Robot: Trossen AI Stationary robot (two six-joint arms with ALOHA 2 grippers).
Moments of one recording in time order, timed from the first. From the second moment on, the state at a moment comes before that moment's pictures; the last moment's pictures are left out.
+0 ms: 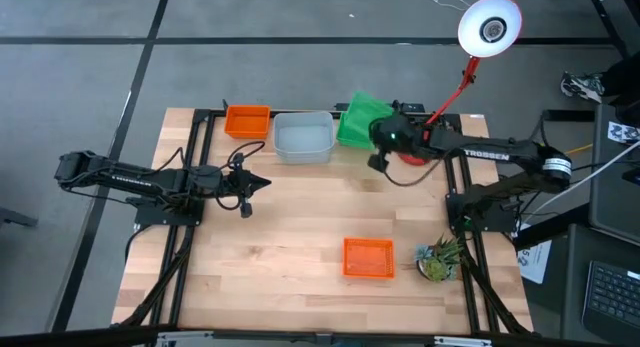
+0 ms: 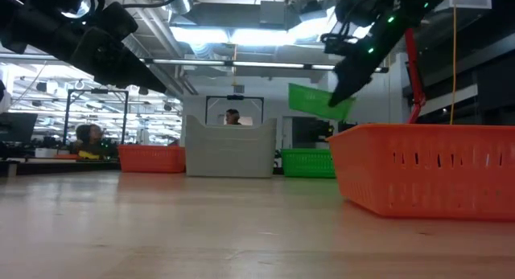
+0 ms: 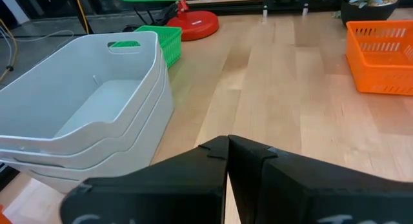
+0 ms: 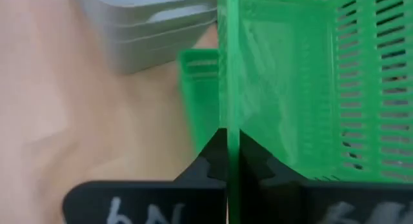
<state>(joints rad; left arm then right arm) -0.02 0.69 0.23 0.20 -0.34 0.03 -0.37 1.31 0.91 -0.41 0.33 -0.16</state>
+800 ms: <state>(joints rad) -0.02 0.69 0.23 0.20 -0.34 0.04 -0.52 1.59 0.98 -0.39 0.21 -0.30</state>
